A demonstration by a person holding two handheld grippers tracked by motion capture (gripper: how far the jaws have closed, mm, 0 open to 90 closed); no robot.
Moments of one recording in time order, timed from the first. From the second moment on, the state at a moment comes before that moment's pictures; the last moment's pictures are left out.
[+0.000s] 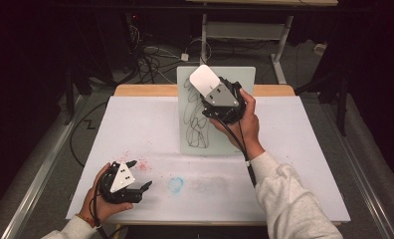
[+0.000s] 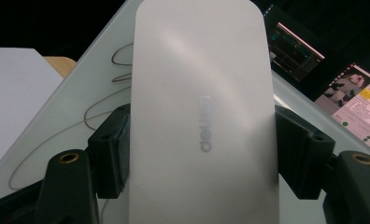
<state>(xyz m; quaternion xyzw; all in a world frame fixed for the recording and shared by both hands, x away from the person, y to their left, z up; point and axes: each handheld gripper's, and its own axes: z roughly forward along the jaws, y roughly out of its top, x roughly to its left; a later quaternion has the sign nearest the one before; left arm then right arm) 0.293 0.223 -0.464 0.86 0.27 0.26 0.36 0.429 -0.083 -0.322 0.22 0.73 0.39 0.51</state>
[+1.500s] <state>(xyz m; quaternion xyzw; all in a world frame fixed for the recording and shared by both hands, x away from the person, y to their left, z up) 0.293 0.226 -0.463 0.85 0.27 0.27 0.36 0.429 -0.070 -0.351 0.21 0.74 0.35 0.53</state>
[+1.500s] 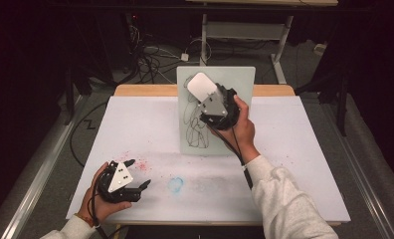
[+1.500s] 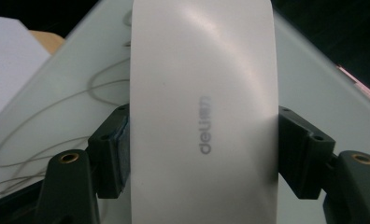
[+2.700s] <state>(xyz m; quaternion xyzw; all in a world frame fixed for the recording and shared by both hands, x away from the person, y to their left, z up) 0.292 0.229 -0.459 0.85 0.27 0.27 0.37 0.417 -0.040 -0.381 0.21 0.75 0.35 0.53</state>
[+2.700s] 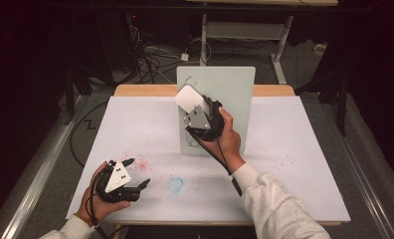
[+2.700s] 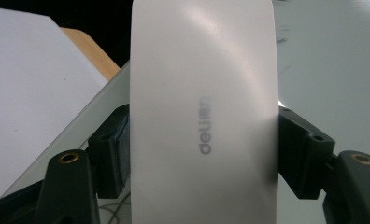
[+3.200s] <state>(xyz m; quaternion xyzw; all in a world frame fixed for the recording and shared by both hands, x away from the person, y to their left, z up) 0.292 0.230 -0.460 0.85 0.26 0.27 0.37 0.438 -0.047 -0.328 0.23 0.71 0.36 0.55</state>
